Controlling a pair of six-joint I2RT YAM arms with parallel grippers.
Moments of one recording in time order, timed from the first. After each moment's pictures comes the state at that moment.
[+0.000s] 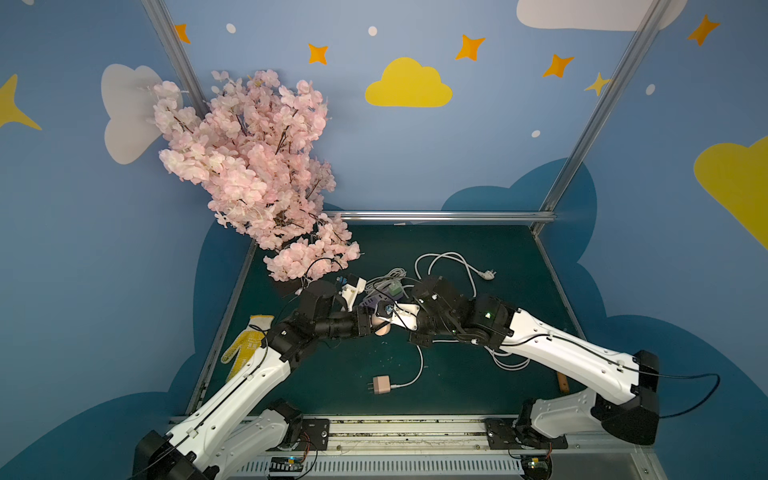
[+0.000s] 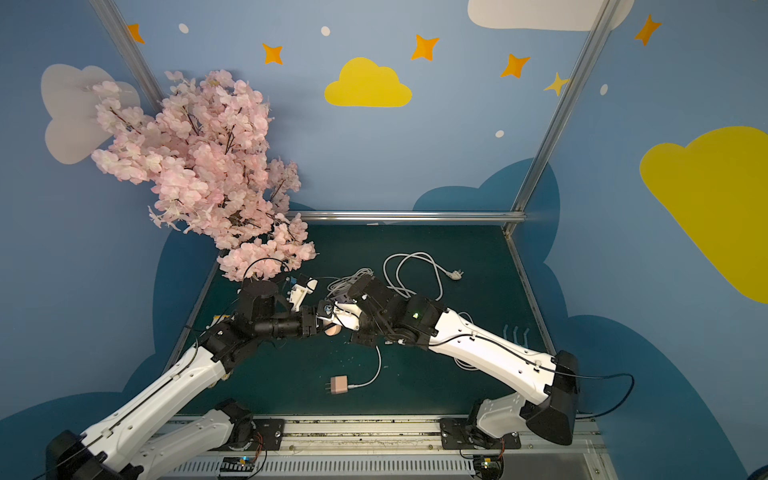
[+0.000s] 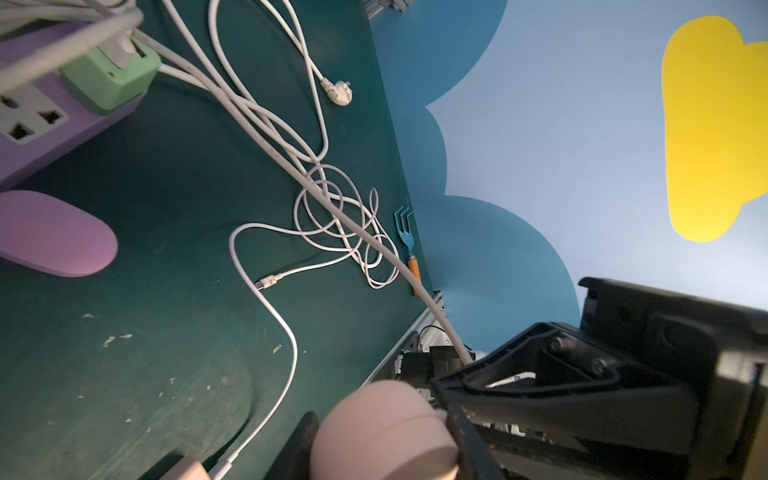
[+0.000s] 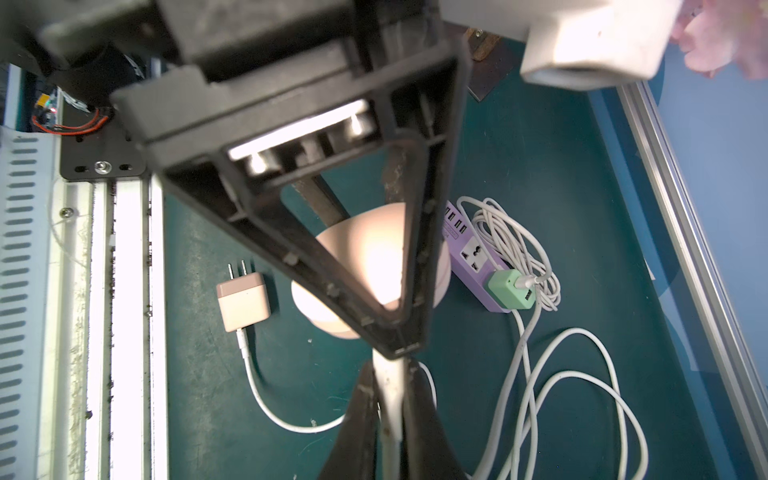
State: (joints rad) left arm -0.52 0.96 0.74 -0.28 0.68 -0.83; right arm 1.10 1.36 1.33 -0.75 -0.04 -0.44
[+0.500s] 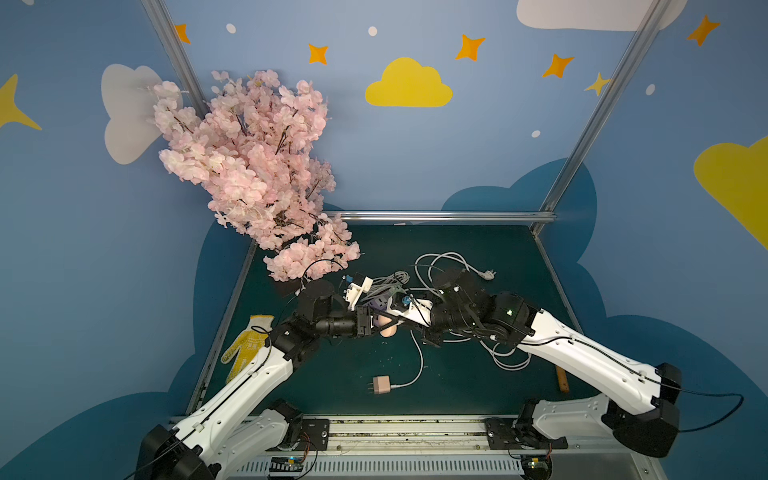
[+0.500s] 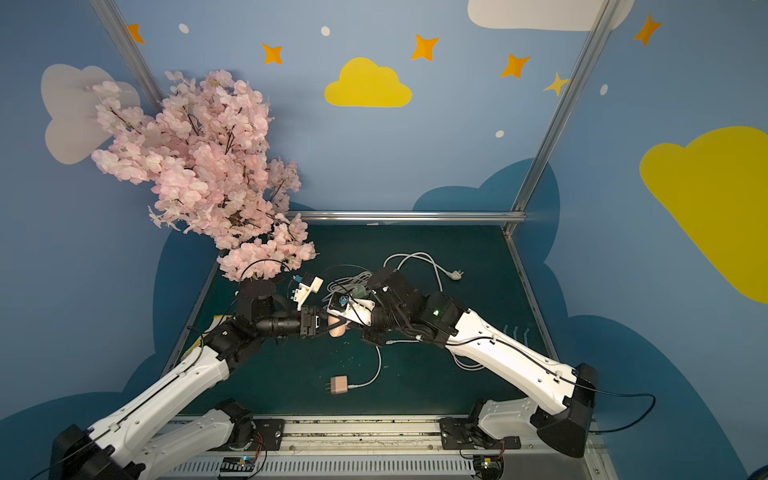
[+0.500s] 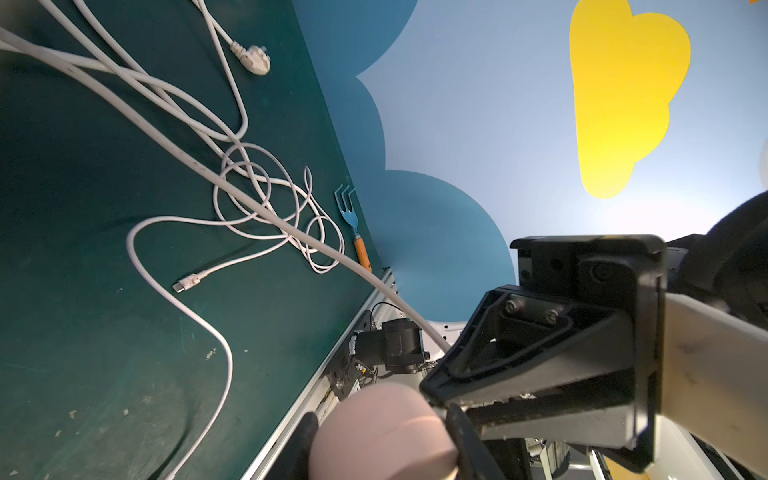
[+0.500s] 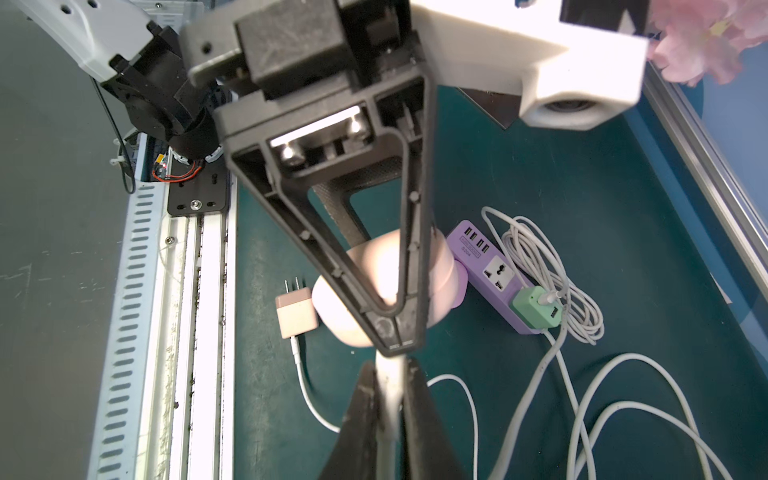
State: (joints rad) left arm -0.51 0.99 0.71 -0.11 0.88 -0.89; right arm 1.04 1.29 1.33 -0.78 -0.23 -0.41
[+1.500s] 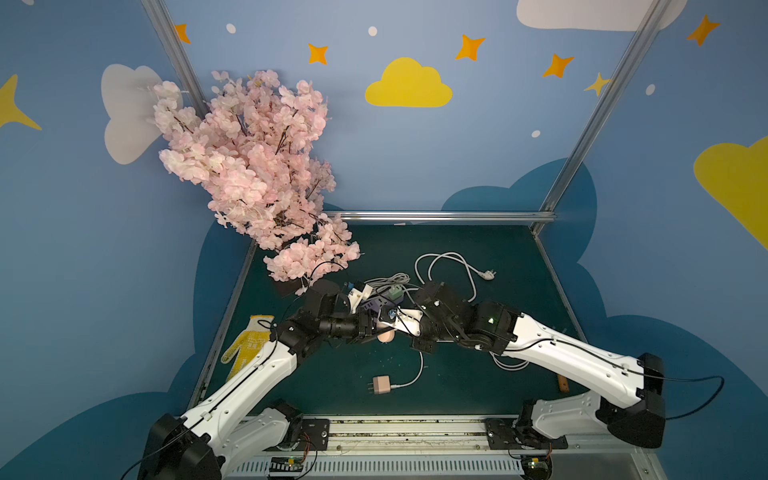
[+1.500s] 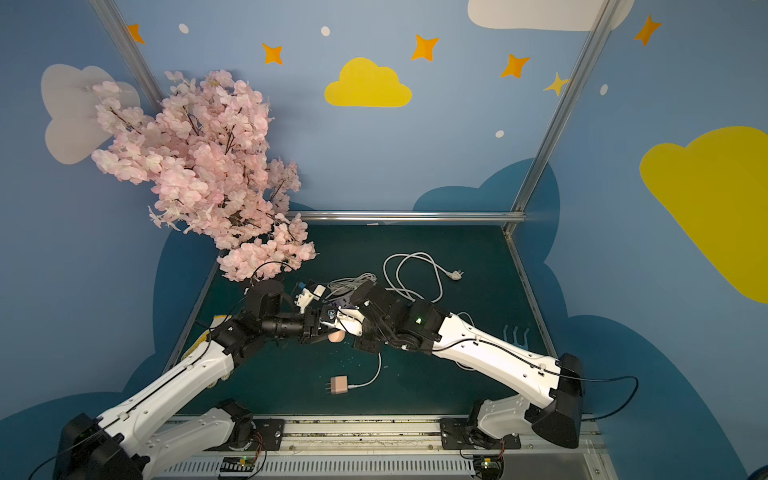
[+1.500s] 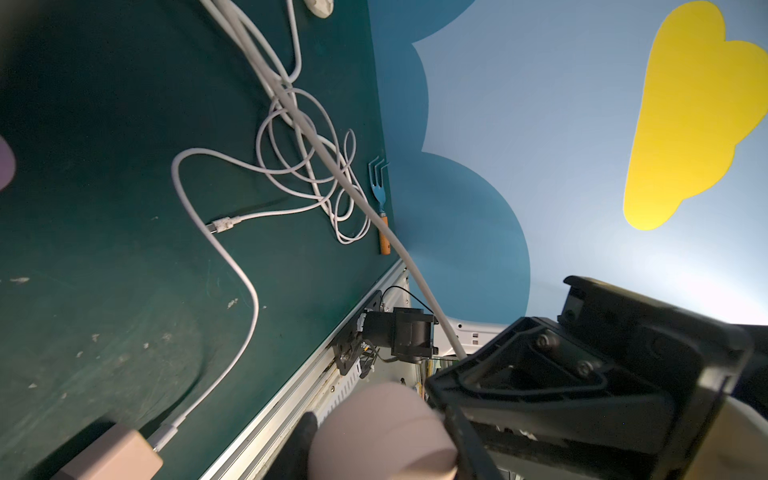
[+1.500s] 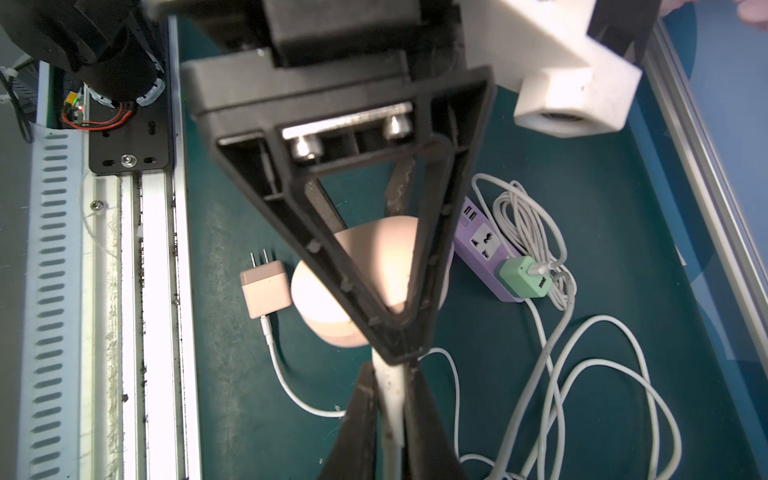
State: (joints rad) left arm -0.50 1.02 0.71 -0.23 0.86 -0.95; right arm 1.14 1.38 1.30 -0.76 -0.03 -0.39
